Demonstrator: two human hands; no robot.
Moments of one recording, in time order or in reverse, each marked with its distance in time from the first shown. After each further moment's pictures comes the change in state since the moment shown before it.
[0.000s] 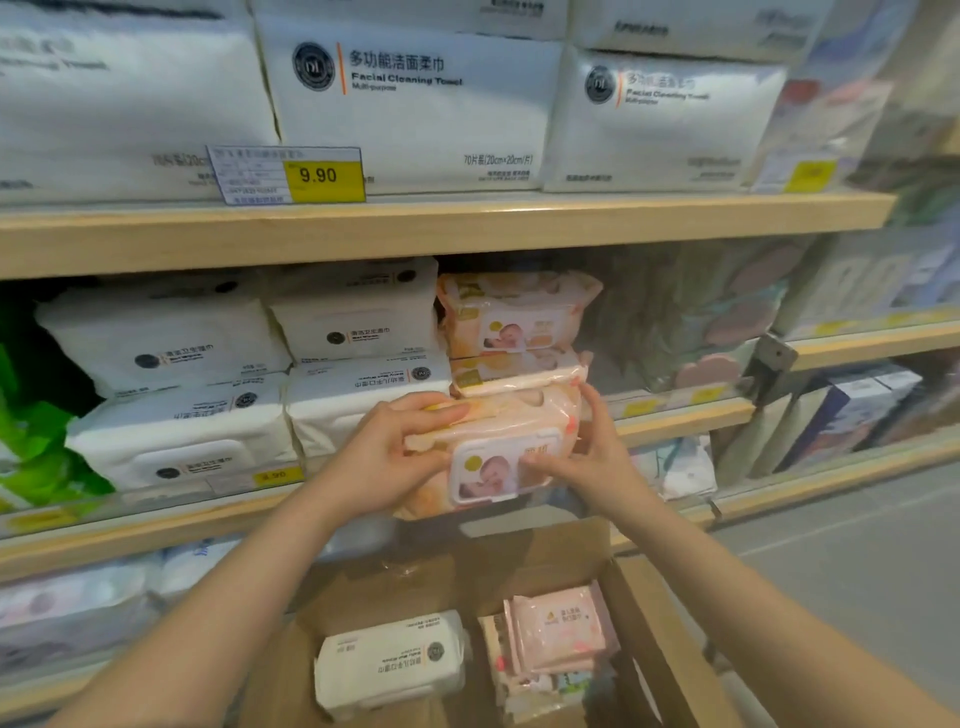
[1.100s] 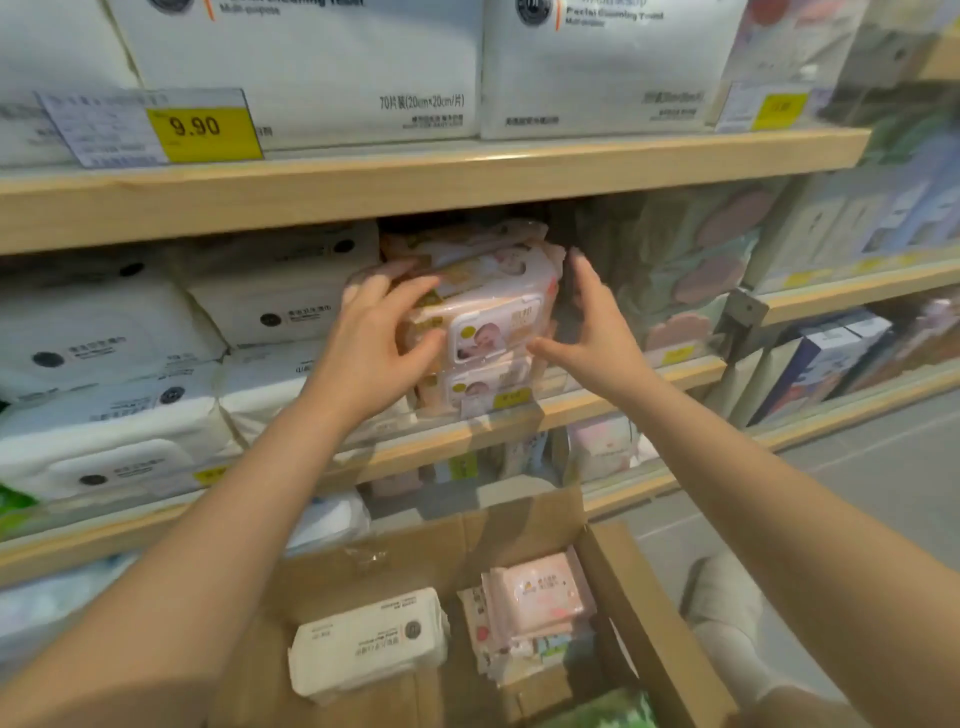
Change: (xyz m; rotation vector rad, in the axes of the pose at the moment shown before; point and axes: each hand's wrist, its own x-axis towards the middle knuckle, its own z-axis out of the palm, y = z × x) left_hand 0.076 0.023 0.006 0.450 0.283 0.191; right_hand 0.062 -0.034 -0.059 -0.467 0.216 -0.174
